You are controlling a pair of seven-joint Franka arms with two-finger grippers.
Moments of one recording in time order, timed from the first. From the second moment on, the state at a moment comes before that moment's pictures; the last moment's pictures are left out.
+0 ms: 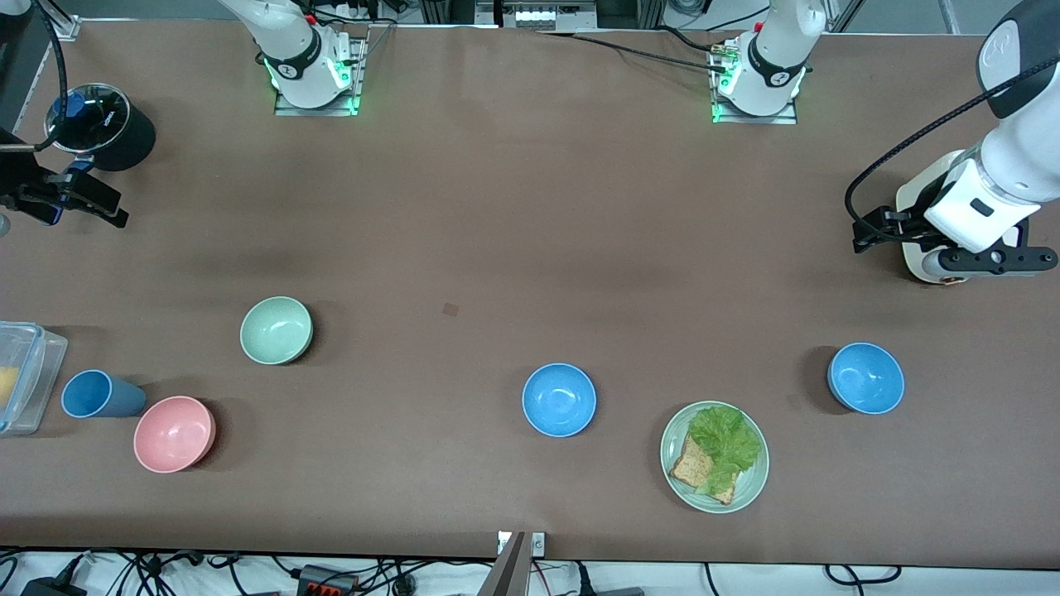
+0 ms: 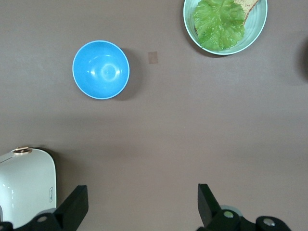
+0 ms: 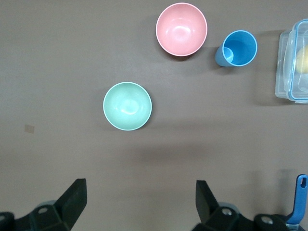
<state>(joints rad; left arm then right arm) 0.02 0.03 -0.05 -1.78 0.01 1.78 -0.06 0.00 0.02 -0.05 -1.62 0.00 1.66 0.00</state>
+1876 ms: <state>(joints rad) -0.03 0.07 -0.06 -1.72 0.01 1.70 -0.06 0.01 0.59 -0.05 -1.66 0.00 2.00 0.00</state>
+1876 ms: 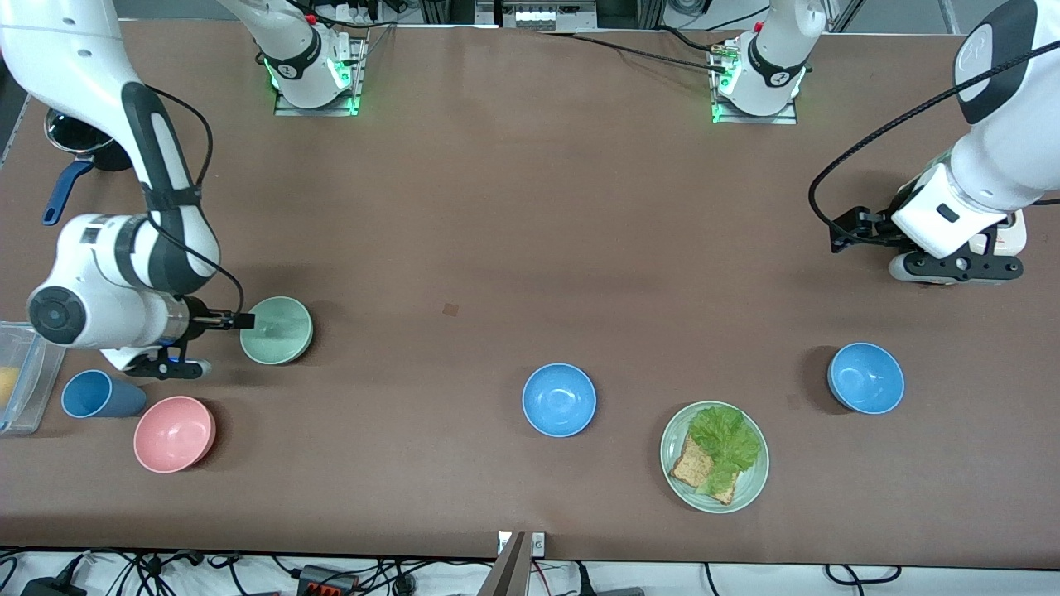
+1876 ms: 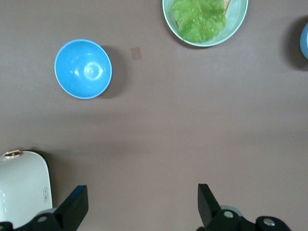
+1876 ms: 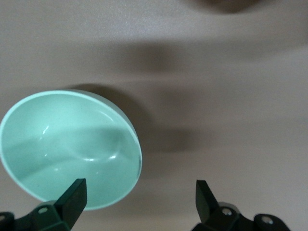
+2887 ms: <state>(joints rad) -0.03 0.11 -0.07 -1.60 -0.04 1.49 -0.05 0.04 0.64 -0.05 -1.64 0.00 2.03 -0.01</state>
